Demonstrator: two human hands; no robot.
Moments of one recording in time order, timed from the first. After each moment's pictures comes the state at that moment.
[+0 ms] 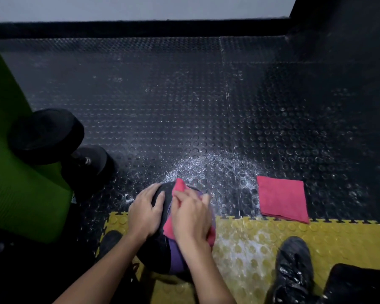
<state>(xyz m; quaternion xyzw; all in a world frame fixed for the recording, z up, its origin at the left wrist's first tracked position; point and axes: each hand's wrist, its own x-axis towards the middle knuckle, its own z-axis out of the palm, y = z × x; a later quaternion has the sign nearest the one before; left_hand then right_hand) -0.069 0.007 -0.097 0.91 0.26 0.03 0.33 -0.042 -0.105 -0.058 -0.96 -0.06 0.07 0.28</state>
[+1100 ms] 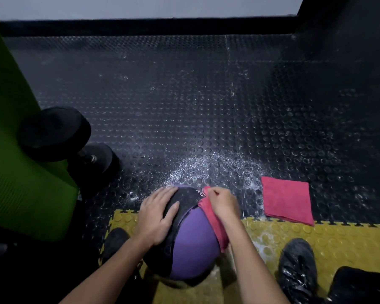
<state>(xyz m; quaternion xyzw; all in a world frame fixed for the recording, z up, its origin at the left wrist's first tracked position) -0.080 0.005 -0.099 0.94 0.12 0.02 0.31 0.017 -0.148 -0.086 -0.90 0.07 0.27 0.33</state>
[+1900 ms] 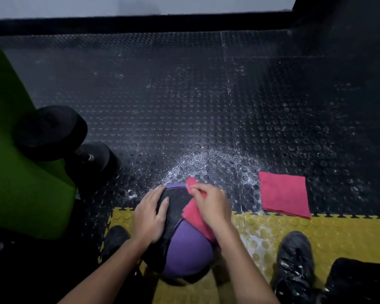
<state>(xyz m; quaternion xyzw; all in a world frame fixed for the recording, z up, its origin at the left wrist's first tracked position) -0.089 0.002 -0.102 0.91 0.21 0.04 0.34 -0.007 -0.140 -0.077 -0.92 -0.05 0.19 0.35</state>
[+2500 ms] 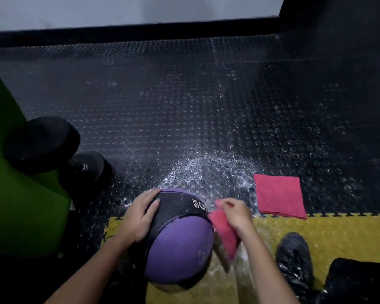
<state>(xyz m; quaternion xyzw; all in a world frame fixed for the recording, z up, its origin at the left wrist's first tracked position) -0.078 0.037 -0.102 0.92 0.15 -0.04 0.36 0.013 -0.199 -0.108 -0.86 0.12 0.28 0.41</state>
